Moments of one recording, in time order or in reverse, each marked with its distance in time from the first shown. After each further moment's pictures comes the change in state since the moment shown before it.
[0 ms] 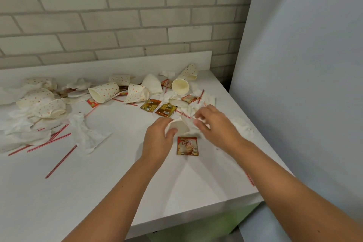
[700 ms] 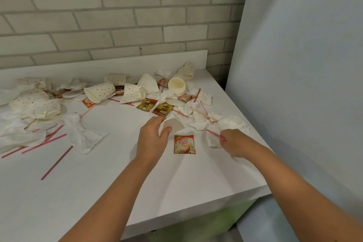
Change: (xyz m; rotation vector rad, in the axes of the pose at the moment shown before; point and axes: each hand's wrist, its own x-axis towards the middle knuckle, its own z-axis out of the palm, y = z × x) left_hand -0.004 0.003 -0.004 -0.006 0.021 -0.098; right_hand -0.023 0.047 -0.001 -0.185 -0.424 0.438
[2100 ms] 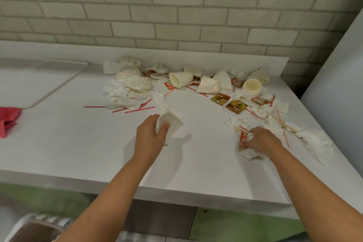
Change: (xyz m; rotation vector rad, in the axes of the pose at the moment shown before) left_hand -0.061 -0.123 -0.156 -0.053 0.304 -0.151; right_hand 0.015 -0.128 0.041 -0.062 0.038 0.078
